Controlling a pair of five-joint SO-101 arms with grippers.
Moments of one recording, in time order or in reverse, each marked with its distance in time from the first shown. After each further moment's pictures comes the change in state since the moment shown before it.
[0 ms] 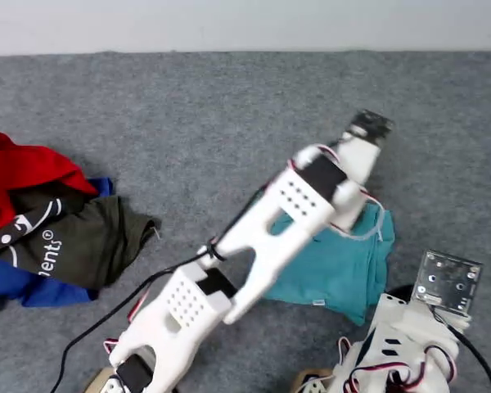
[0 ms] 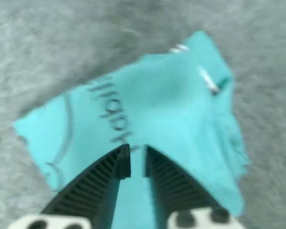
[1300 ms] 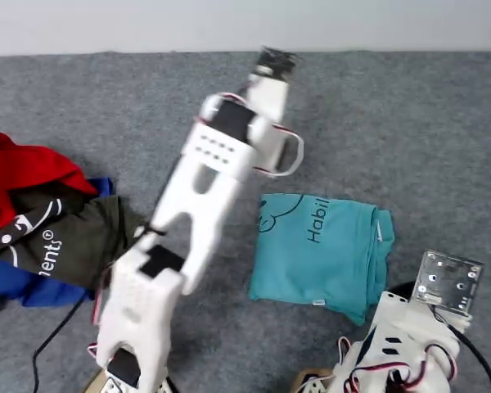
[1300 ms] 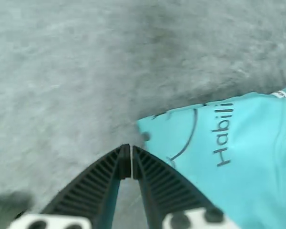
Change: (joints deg) left arm -19.4 -17.1 12.3 0.0 -5.8; right arm 0.0 2.8 0.1 -1.6 0.0
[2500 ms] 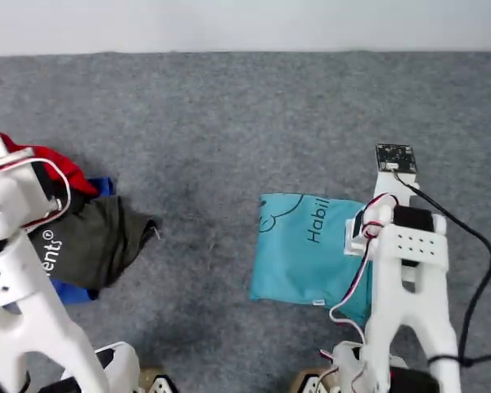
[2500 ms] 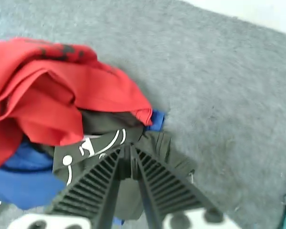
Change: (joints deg) left arm -48.5 -58.1 37.9 0.2 -7.6; right arm -20.7 76.0 -11.3 -27.8 -7.3
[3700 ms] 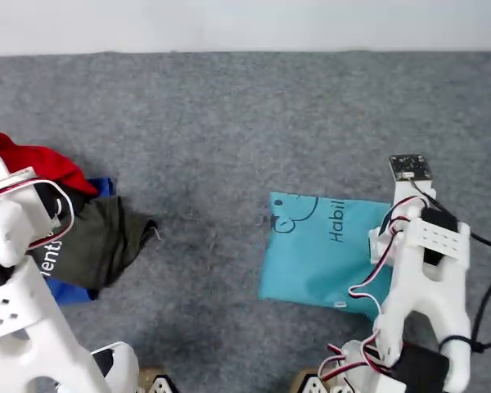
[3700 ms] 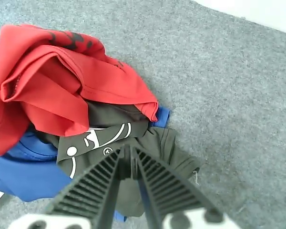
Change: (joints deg) left arm -1.2 -8.2 9.3 -3.3 0.0; right arm 11.0 8.4 0.0 -7.6 16.9
